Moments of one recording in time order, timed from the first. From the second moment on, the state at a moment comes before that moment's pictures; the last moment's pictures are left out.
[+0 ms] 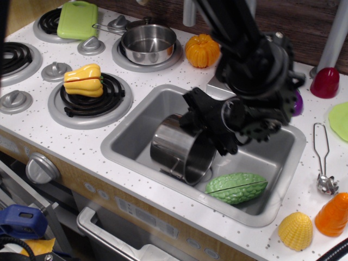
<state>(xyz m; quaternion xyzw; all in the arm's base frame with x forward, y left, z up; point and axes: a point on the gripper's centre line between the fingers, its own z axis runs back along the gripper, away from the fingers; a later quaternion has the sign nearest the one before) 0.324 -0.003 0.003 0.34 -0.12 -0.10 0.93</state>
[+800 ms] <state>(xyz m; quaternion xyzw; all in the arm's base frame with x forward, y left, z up) 0.322 0.023 -0.003 0.18 -0.11 -0.04 0.98</state>
